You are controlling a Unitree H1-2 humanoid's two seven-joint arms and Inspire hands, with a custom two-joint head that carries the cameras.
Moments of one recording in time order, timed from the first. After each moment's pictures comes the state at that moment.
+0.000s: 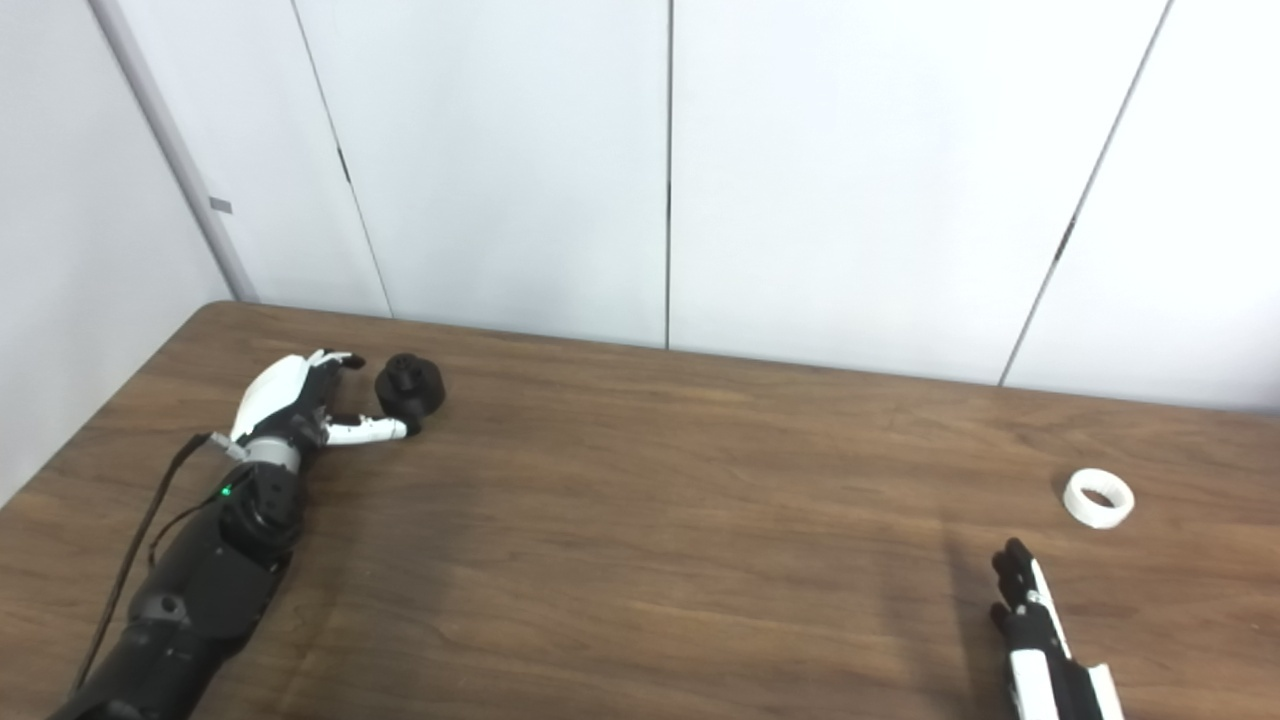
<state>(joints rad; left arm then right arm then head) -0.50 0.45 -0.03 0.56 0.52 0.26 0.11 0.17 -0.09 -0.09 -0.22 -0.03 -0.01 0.11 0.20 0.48</state>
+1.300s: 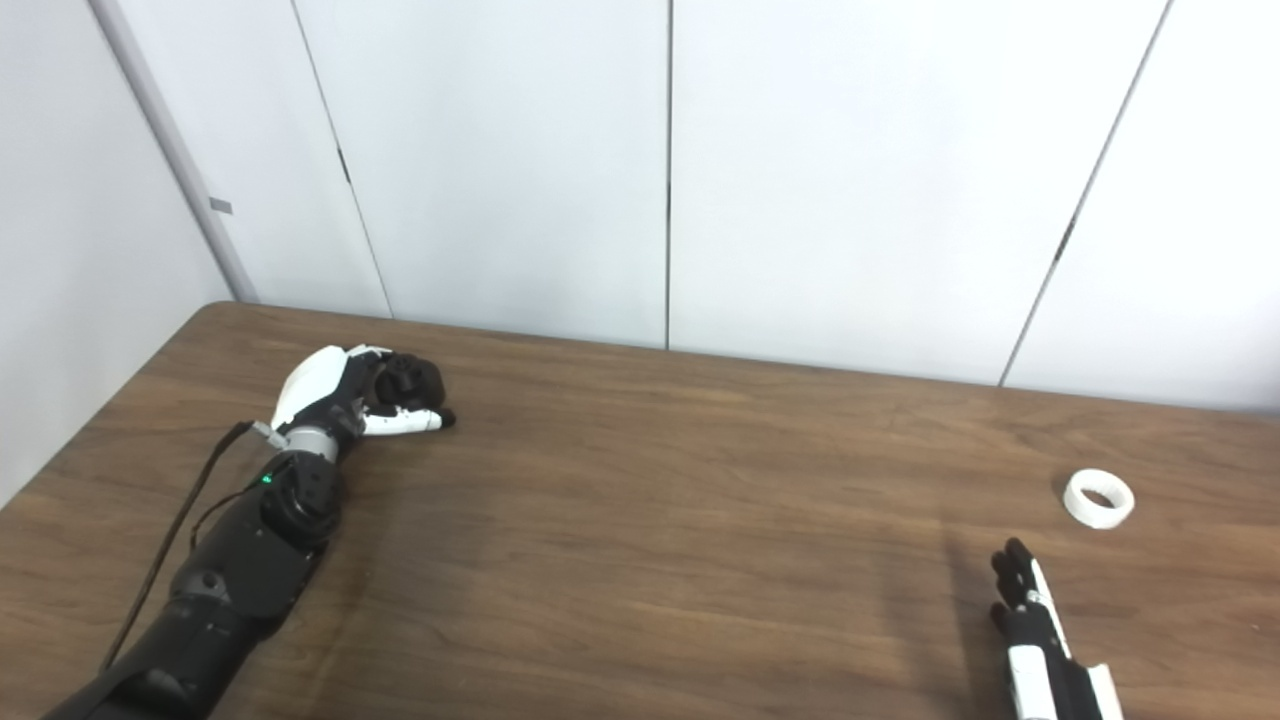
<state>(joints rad) -0.54 0.42 -0.09 0.64 0.50 0.23 0.17 0.17 -0.09 -0.09 -0.23 -0.03 0.00 0.09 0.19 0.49</state>
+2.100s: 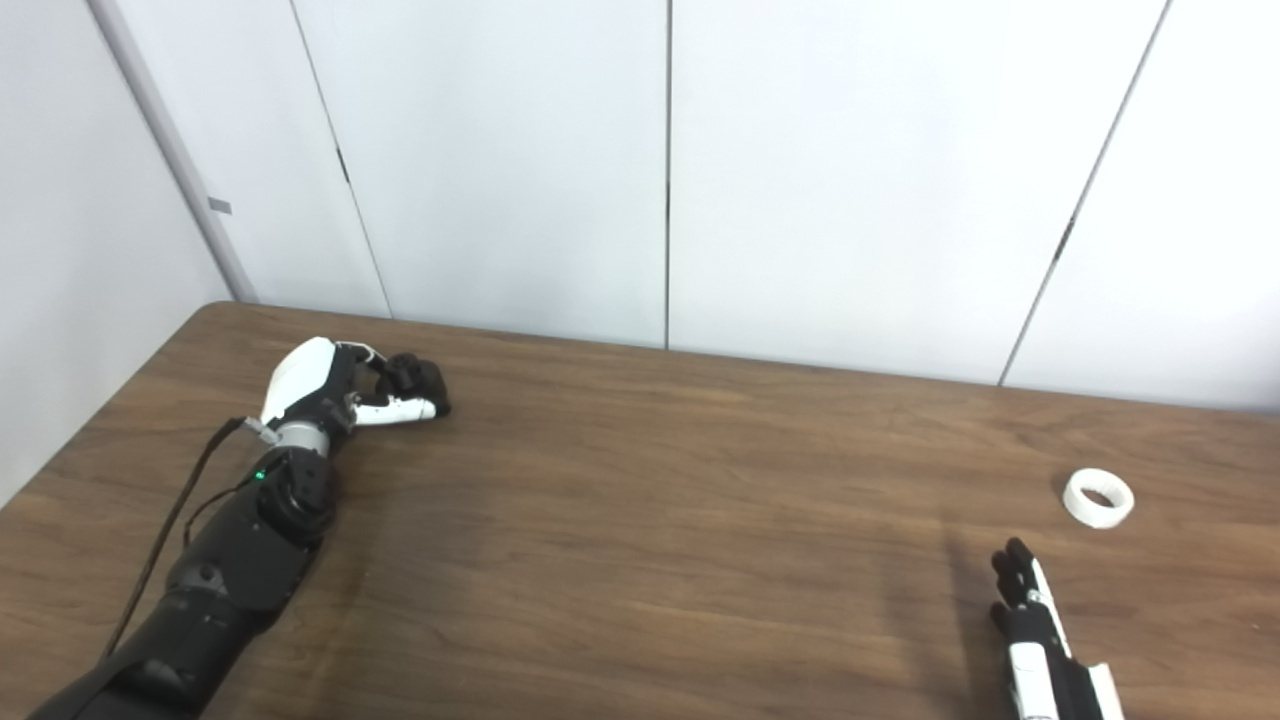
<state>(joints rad) -0.56 0.43 -0.10 0.68 0.50 0.20 0.24 0.17 -0.09 -0.09 -0.23 -0.02 -0.01 0.09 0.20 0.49</state>
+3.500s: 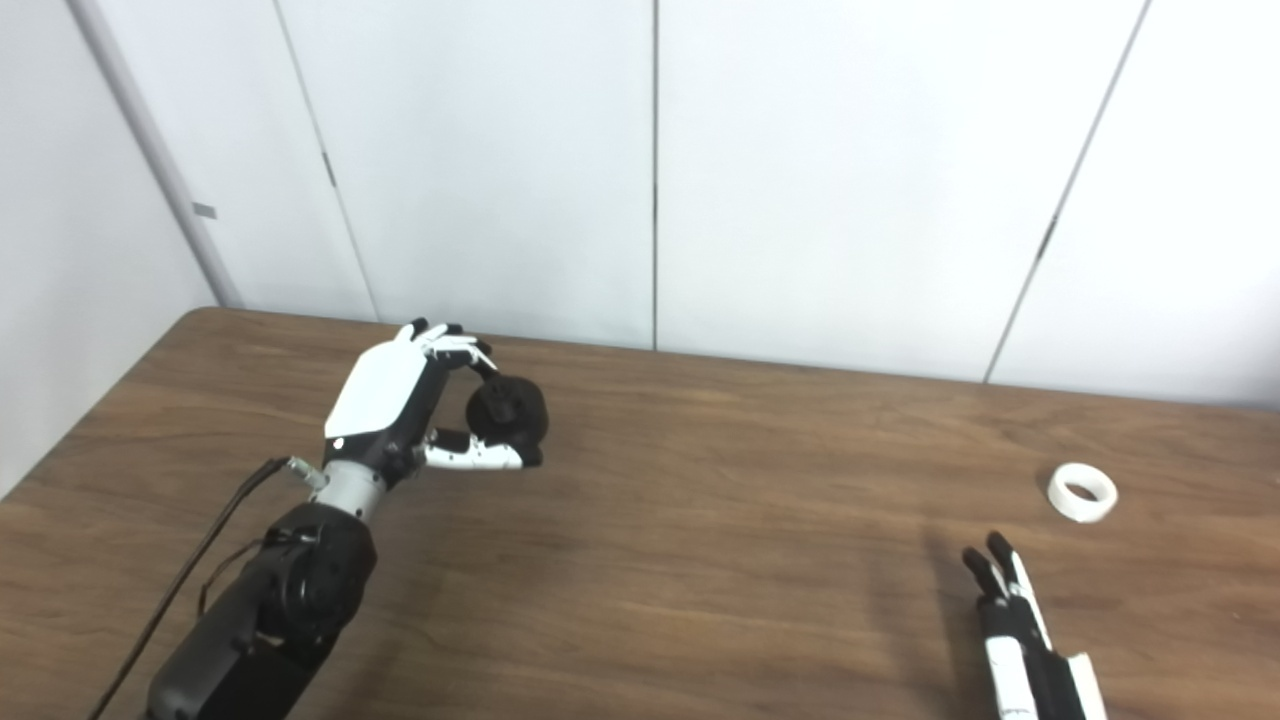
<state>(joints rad) -0.29 0.39 -0.23 -0.07 0.72 0.20 0.09 0.16 -0.10 -0.07 -0.20 -0.07 -0.05 0.07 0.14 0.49</state>
